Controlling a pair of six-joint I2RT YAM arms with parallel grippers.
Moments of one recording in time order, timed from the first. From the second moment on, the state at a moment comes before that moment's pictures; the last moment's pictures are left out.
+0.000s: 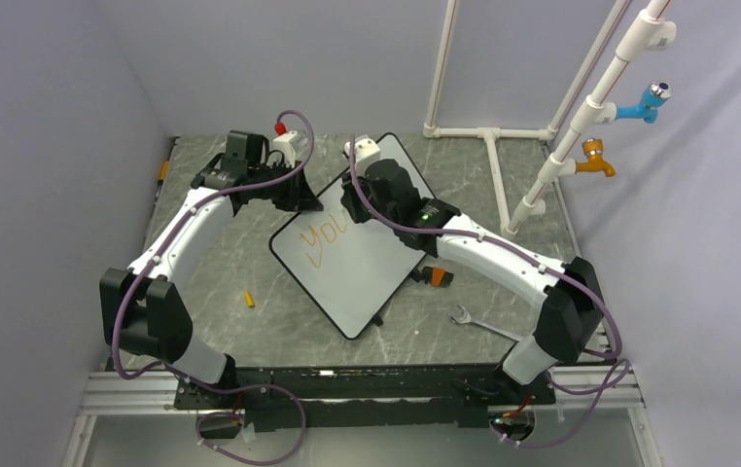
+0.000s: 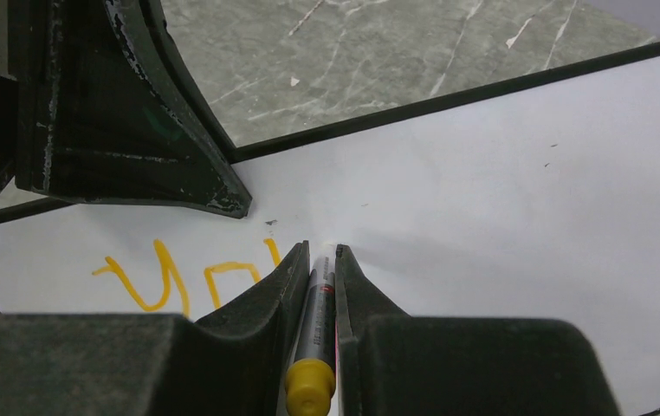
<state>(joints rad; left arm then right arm) -0.25 1.51 1.33 -0.57 0.67 -0.11 0.84 1.57 1.35 -0.18 0.14 0.17</state>
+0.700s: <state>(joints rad) -0.25 1.51 1.33 -0.57 0.67 -0.11 0.84 1.58 1.36 -0.17 0.15 0.18</state>
